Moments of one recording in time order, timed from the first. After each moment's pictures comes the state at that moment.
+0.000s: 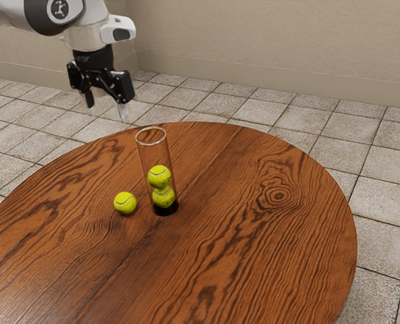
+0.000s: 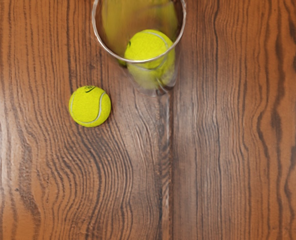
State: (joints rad) arm -0.12 -0.05 0.06 -1.61 0.08 1.59 -0.06
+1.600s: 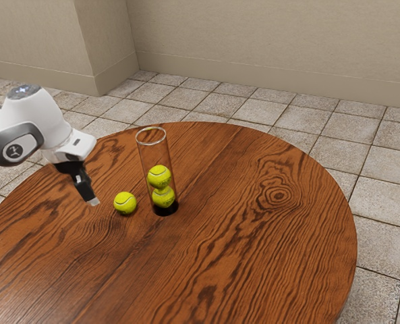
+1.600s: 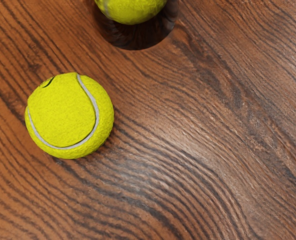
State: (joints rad) arm -1.31 -0.77 1.43 -2.29 0.85 2.19 0.28
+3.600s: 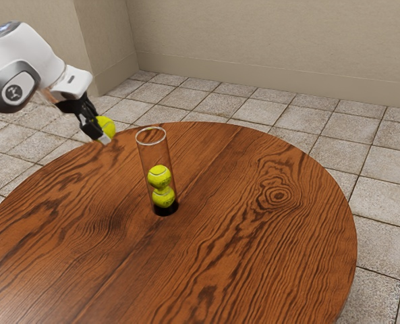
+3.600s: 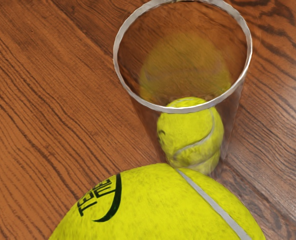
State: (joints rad) arm -1.38 -0.64 1.37 -2.02 0.59 2.24 0.55
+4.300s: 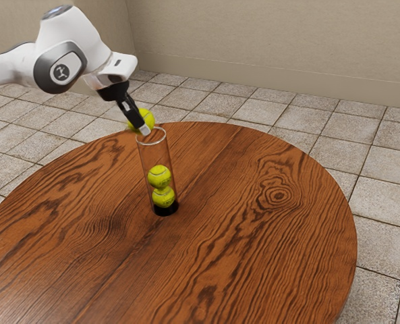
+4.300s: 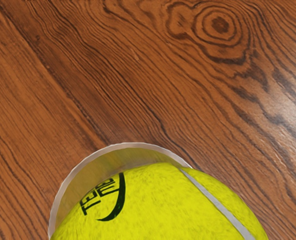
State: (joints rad) arm -1.82 -0.58 1.64 -1.76 0.47 2.13 0.43
